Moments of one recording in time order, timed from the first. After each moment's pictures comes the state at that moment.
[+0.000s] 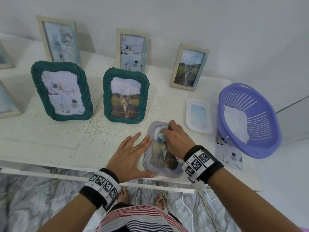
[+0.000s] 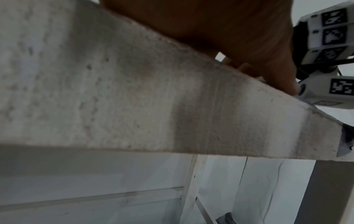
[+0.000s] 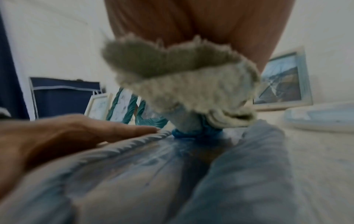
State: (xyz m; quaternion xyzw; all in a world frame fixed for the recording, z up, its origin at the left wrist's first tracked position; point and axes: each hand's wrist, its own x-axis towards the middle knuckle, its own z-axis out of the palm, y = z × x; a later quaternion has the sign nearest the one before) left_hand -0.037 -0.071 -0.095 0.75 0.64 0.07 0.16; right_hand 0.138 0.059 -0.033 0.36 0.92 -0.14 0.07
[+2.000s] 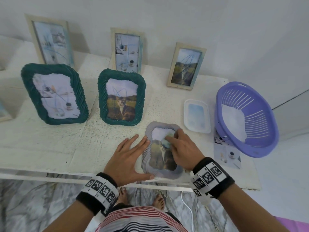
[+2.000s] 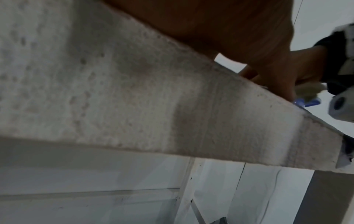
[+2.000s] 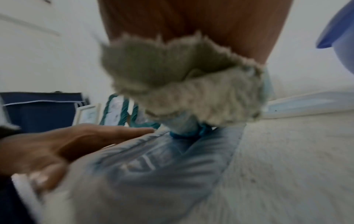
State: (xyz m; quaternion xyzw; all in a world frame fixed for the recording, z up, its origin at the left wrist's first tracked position) left_hand -0.037 -0.072 -0.099 0.74 0.63 0.13 0.18; right_hand 0.170 0.045 -0.039 0.41 0.88 -0.22 0.02
